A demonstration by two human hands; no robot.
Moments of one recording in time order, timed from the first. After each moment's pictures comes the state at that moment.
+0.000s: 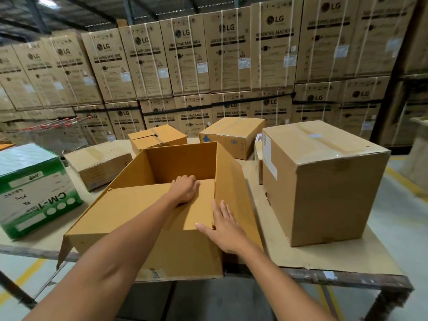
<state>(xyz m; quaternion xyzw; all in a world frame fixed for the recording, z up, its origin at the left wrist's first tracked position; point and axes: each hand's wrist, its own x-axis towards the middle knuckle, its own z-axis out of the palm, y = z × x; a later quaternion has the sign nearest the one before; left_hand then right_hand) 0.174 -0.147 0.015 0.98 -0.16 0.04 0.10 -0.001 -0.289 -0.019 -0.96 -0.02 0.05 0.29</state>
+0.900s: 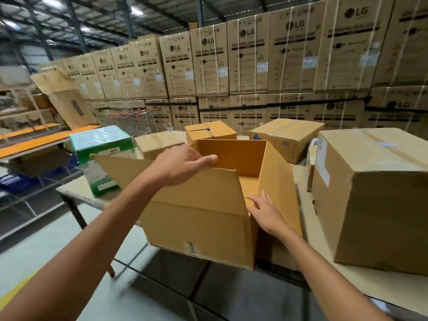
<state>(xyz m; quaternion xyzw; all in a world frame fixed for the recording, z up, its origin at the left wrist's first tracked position) -0.061 -0.078 0.186 0.96 -0.15 0.11 0.20 0.033 -0.309 -0.027 -0.93 -0.06 0.02 0.35</state>
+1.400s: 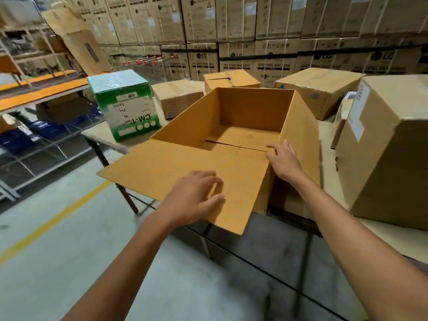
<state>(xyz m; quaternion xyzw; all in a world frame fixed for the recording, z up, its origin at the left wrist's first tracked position) -0.149 -0.052 0.025 0.98 -0.12 0.04 0.15 0.034 -0.298 -0.029 -0.94 -0.05 -0.01 0.34</state>
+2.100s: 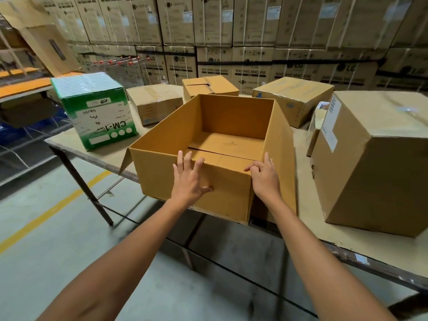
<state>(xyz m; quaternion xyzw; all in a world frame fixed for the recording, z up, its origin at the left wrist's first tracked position) 0.011 -0.052 -0.063 0.98 -0.02 0.16 0.12 0.009 -0.273 -0.028 -0.89 0.02 -0.10 0.45</state>
